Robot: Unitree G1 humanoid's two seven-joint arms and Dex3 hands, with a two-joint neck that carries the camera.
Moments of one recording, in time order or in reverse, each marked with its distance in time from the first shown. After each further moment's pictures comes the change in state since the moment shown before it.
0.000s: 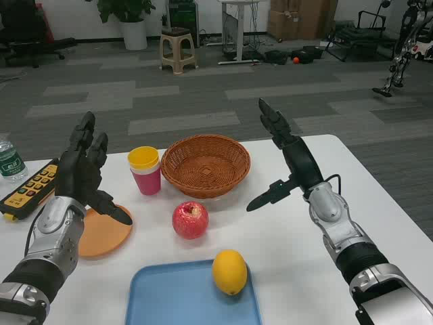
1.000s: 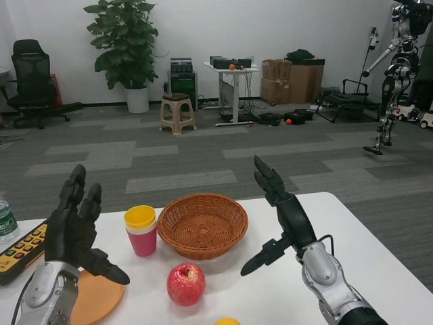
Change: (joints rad) left arm 0.049 -0.018 -0.024 -0.104 -0.082 -0.078 0.047; right arm -0.009 0.011 0.065 -0.004 0.085 -0.002 -0.056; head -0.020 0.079
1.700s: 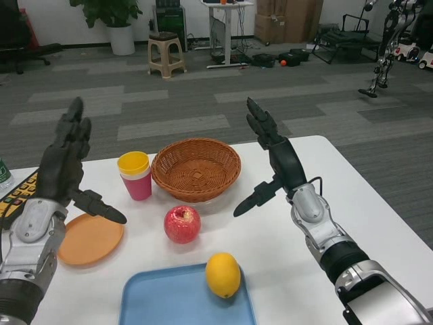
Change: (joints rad) left arm 0.044 0.023 0.155 -0.231 0.542 0.146 0.017; right arm 0.011 0.004 -0.012 -0.010 0.000 -0.002 0.000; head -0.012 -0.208
